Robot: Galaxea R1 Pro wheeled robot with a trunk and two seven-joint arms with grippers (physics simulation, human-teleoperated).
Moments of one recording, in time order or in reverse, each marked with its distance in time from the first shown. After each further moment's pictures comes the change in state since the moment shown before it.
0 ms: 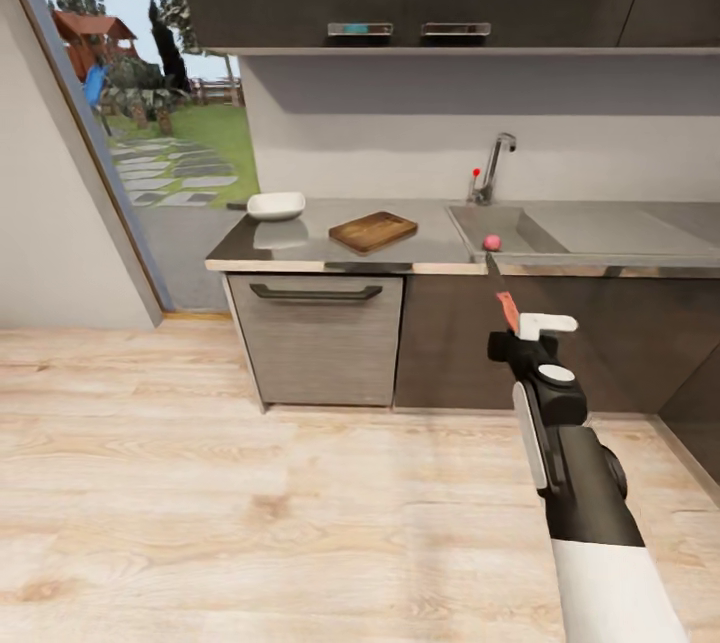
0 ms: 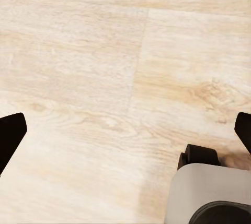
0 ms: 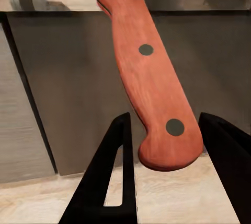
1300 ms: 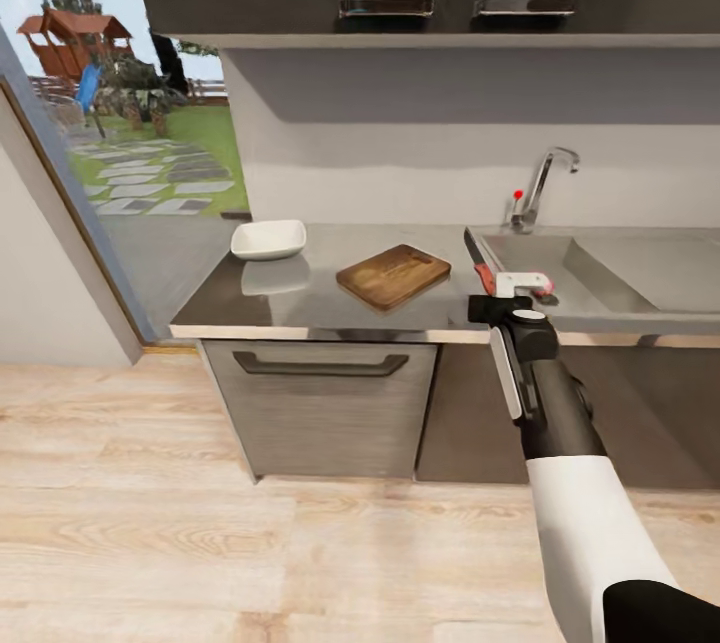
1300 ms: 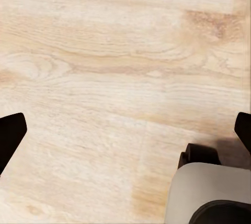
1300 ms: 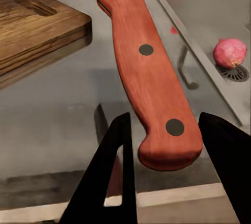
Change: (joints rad) left arm 0.000 0.001 0.001 0.001 0.001 0.002 0.000; right arm -0.237 0.013 0.046 0.203 -0.002 0.070 -0.008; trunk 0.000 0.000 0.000
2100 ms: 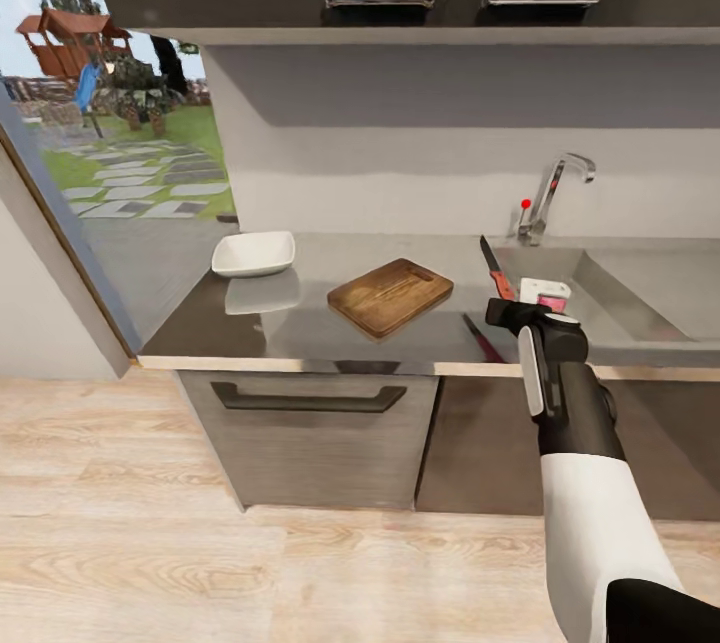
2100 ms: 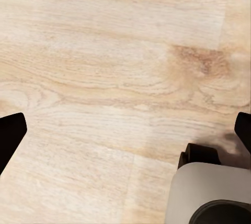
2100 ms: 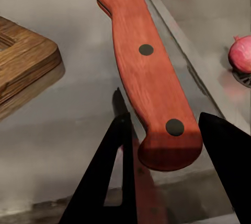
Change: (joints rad) left arm 0.000 0.000 -0.001 0.000 -0.001 0.000 0.000; right arm 0.000 -0.005 -0.161 0.006 -0.005 0.002 0.115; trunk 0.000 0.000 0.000
